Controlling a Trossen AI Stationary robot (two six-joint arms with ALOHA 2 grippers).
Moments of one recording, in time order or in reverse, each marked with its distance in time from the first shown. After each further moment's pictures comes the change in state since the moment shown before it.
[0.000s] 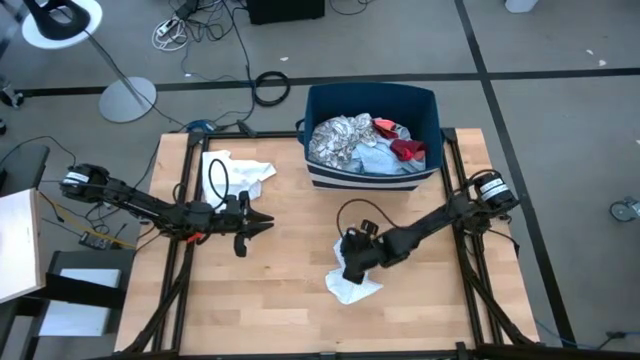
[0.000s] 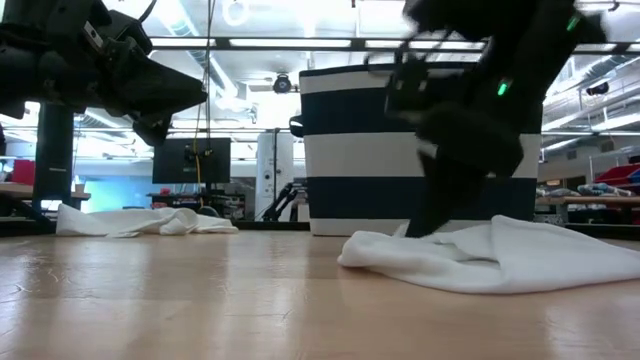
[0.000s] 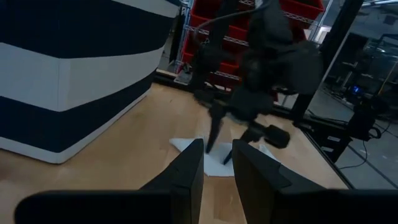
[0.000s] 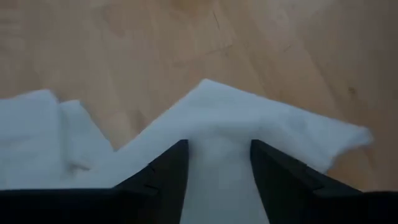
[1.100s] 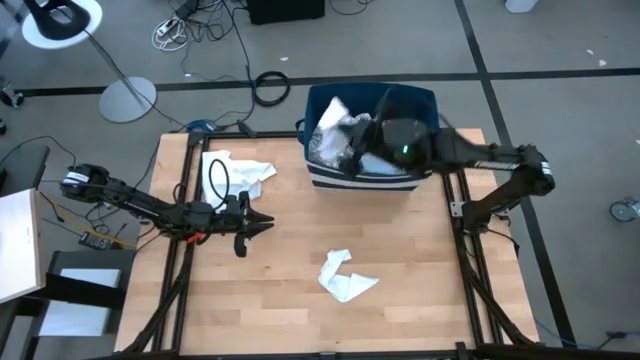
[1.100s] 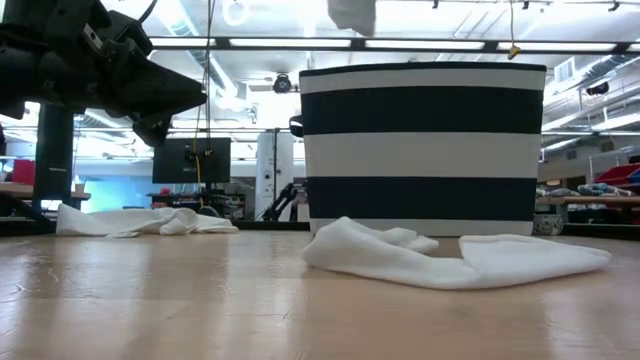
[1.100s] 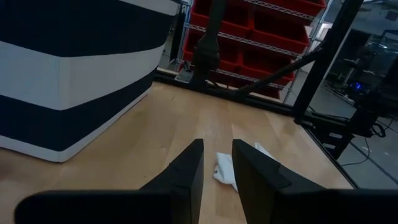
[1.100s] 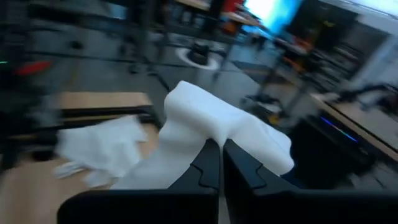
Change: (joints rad) left arm 0.000 0.000 0.000 -0.009 0.000 0.010; right arm -0.403 -0.392 0.555 -0.039 0.206 -0.864
